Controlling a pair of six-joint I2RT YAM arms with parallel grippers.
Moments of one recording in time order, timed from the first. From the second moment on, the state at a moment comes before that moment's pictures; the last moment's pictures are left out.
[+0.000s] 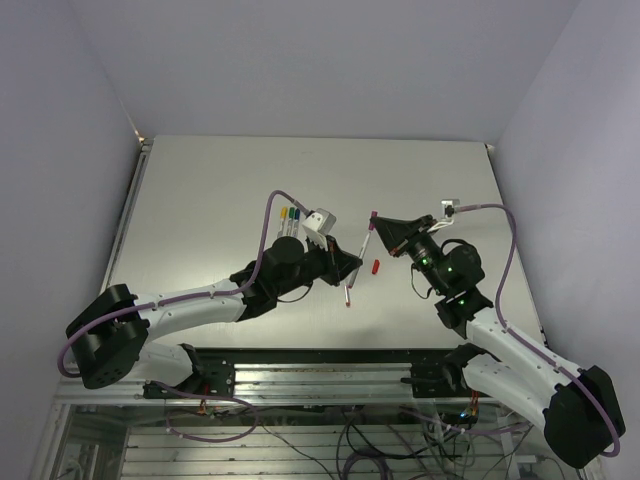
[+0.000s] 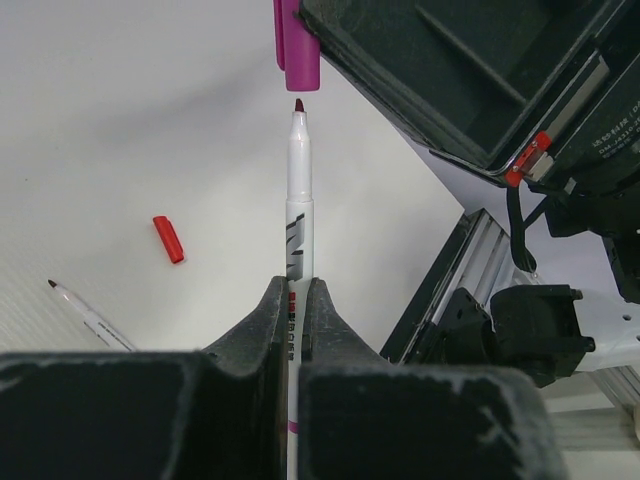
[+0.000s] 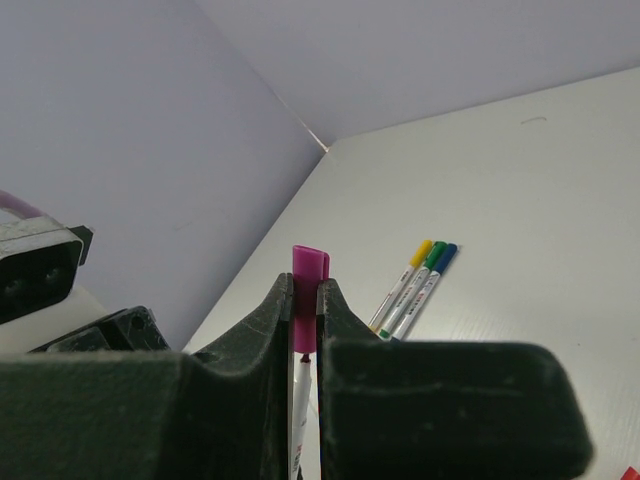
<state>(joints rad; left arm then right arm) -1.00 1.32 0.71 0.50 0.02 -0.55 0.50 0.87 0.39 0.66 -0.08 0.67</state>
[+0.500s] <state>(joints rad) -1.00 1.32 0.70 0.50 0.00 -0.55 0.51 0.87 0.38 0.67 -0.08 0.68</state>
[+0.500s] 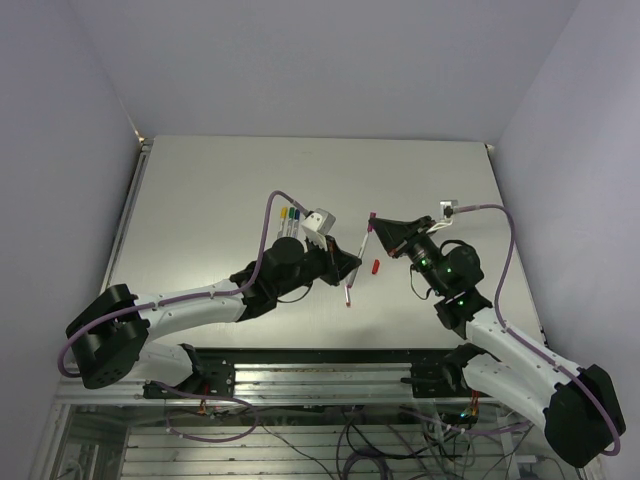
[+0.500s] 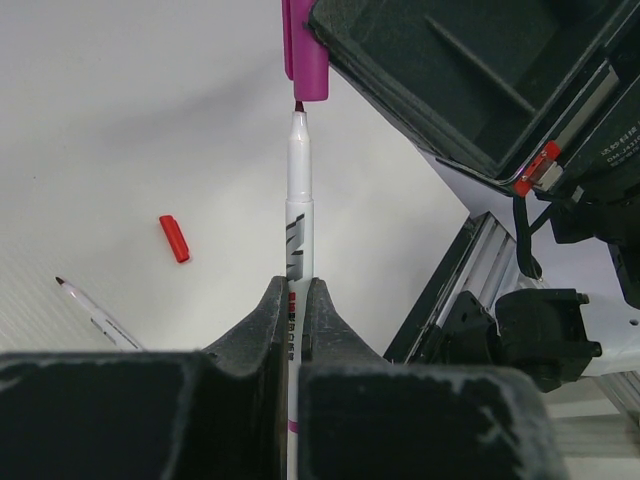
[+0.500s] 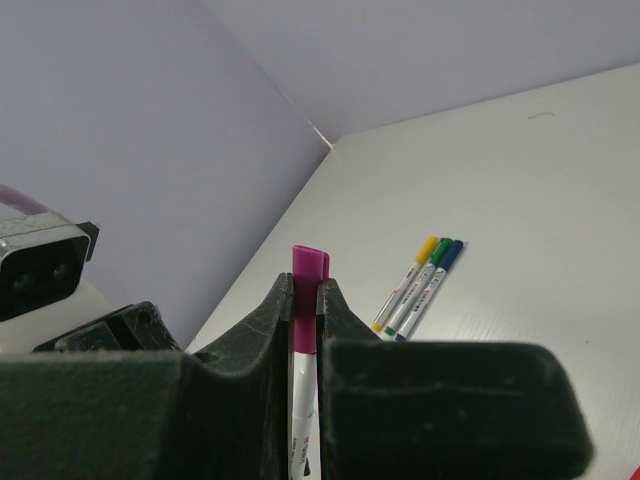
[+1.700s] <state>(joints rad) -1.00 1.29 0.65 0.51 -0.01 -0.58 0.57 0.88 0.37 0.68 -0.03 0.65</state>
